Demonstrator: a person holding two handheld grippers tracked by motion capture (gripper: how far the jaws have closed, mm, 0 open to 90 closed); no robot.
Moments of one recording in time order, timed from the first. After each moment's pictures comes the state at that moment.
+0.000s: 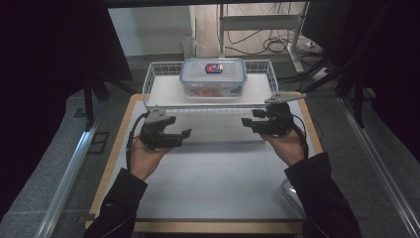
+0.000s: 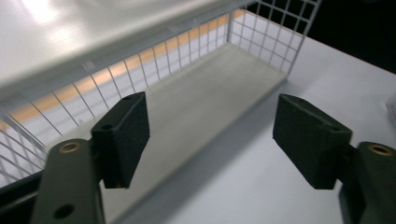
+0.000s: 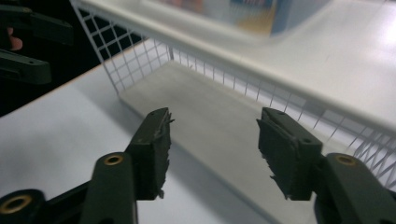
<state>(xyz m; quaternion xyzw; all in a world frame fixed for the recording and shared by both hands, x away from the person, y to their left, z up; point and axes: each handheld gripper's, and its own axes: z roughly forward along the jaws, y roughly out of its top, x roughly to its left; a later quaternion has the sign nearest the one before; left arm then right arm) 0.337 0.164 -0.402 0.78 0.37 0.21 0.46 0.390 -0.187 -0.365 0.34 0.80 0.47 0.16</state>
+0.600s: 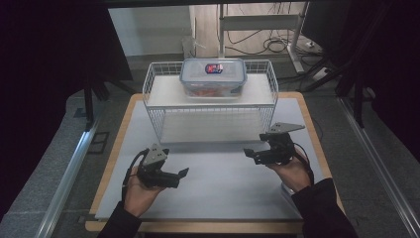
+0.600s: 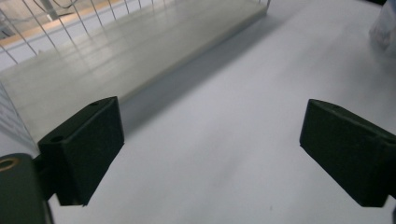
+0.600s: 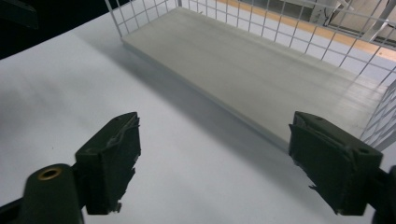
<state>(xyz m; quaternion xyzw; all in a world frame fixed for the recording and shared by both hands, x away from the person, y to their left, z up) 0.269 0.168 -0.468 0.80 0.37 0.20 0.43 0.351 -0.203 -0.427 0.33 0.82 0.44 0.14</state>
